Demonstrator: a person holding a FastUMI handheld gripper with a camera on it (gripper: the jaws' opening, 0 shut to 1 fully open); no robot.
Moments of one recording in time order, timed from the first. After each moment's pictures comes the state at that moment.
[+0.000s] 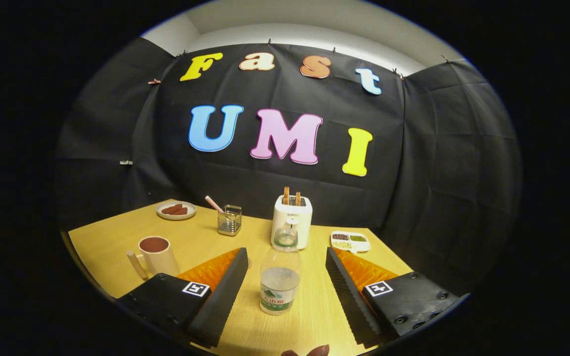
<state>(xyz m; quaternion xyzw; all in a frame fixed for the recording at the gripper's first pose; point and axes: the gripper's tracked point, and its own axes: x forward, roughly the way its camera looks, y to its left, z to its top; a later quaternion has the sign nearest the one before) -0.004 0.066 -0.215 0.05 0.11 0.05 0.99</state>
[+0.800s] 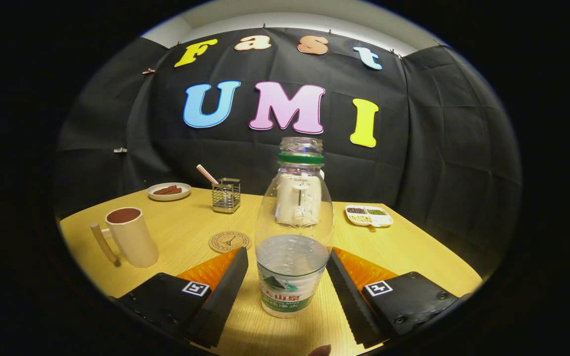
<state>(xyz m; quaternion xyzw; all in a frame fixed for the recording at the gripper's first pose) 0.044 0.088 -0.310 0.08 0.13 0.05 0.99</state>
